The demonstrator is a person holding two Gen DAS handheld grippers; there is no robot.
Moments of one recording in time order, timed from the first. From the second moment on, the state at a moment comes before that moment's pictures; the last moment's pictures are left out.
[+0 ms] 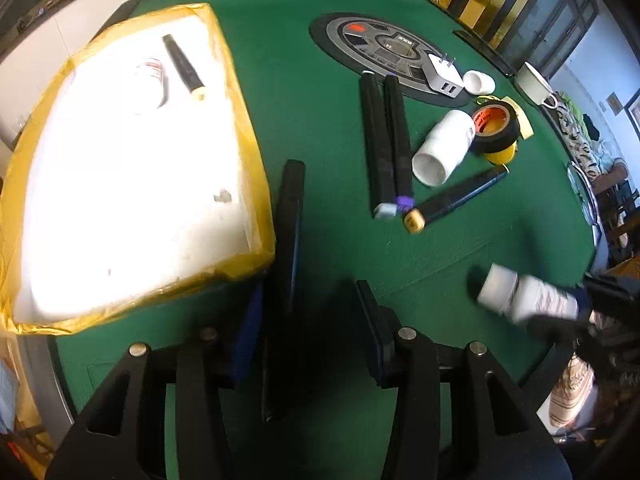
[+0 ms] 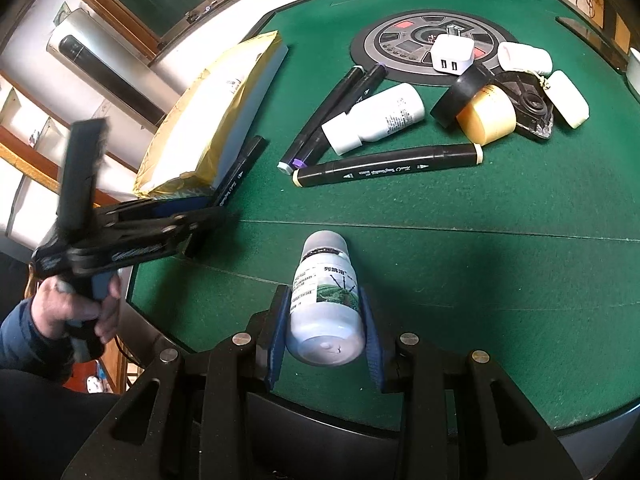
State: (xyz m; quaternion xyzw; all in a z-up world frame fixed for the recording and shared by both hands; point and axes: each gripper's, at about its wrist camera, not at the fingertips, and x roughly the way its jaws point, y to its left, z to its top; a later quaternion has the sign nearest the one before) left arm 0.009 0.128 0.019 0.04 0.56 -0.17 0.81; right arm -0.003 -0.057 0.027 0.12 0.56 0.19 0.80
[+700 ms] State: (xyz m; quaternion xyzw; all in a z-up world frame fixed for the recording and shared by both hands) left arm -0.003 0.113 0.018 0.01 0.56 -0.22 0.80; right arm 0.001 -0.031 0.013 0.08 0.61 0.22 0.76
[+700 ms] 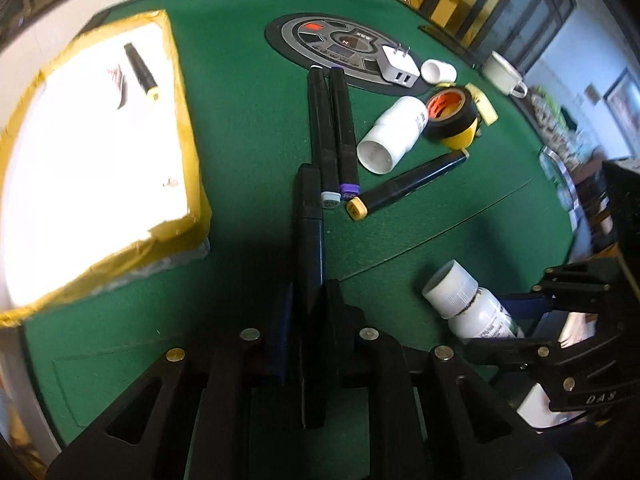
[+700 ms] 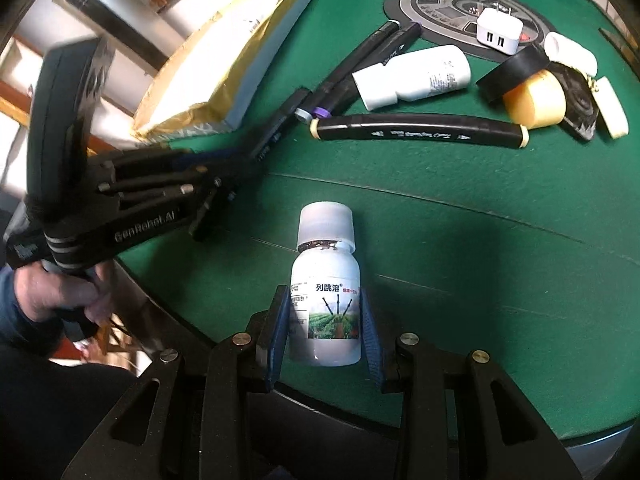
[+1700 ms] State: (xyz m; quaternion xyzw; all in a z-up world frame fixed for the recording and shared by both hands) left arm 0.061 0.259 0.081 -0.13 0.50 -0.17 0.84; right arm 0.101 0.056 0.102 0.14 0.51 0.27 0.80
